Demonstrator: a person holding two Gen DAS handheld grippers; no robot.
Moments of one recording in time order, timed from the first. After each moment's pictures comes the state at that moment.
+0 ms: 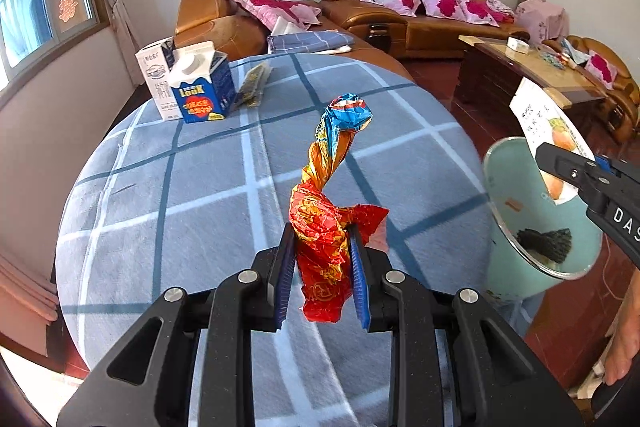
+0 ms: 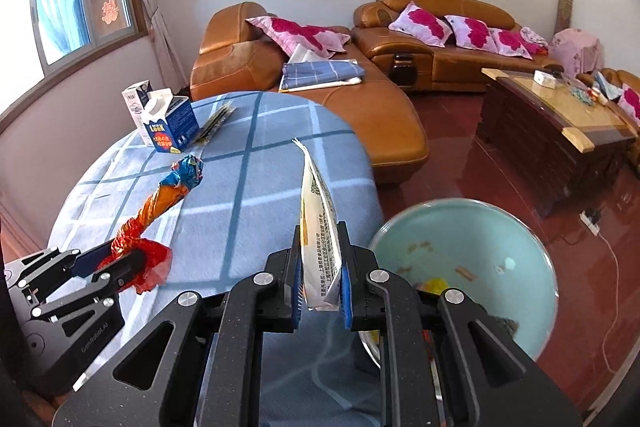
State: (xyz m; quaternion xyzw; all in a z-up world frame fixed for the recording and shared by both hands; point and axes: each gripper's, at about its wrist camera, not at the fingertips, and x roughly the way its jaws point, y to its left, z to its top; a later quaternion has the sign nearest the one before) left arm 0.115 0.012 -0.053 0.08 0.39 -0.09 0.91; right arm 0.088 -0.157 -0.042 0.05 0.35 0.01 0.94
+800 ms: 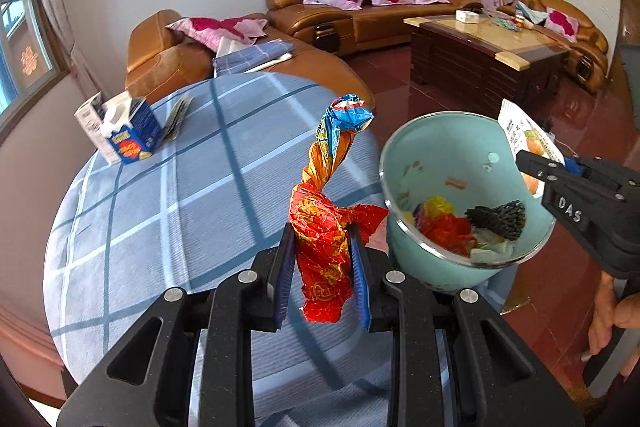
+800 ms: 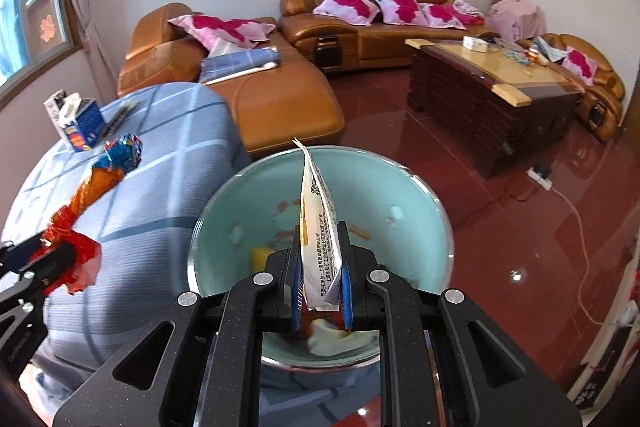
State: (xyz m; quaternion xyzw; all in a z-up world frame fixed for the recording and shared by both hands) left arm 0.081 -0.088 -0.052 0.15 0.37 -0.16 0.90; right arm 0.054 -0.260 -0.084 0.07 0.37 -0.11 0.92
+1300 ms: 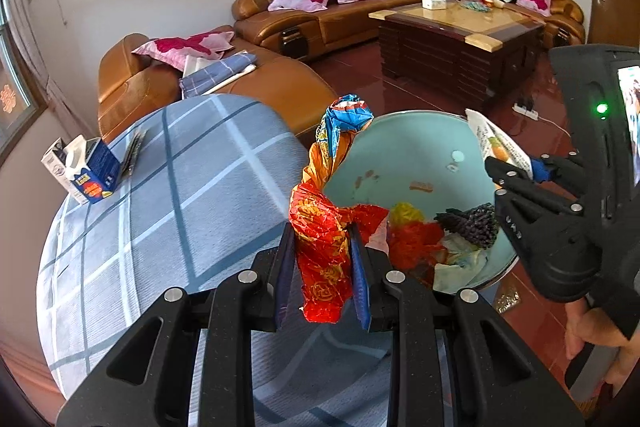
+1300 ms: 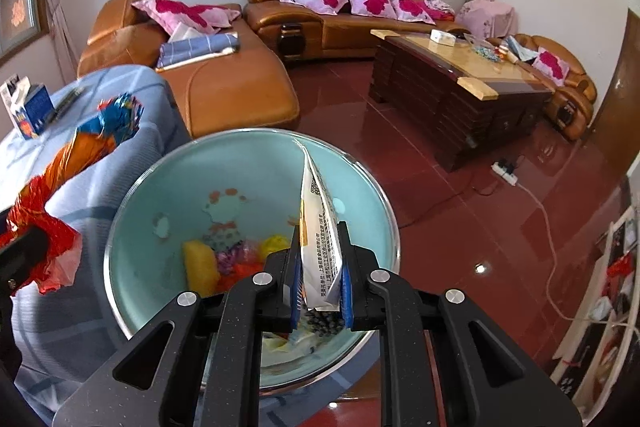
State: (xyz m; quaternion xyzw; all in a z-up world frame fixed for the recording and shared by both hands) left arm 0.082 -0.150 -0.062 0.19 0.36 -0.20 0.89; right arm 0.067 -0.287 -0.111 0.03 0.39 -0.17 0.90
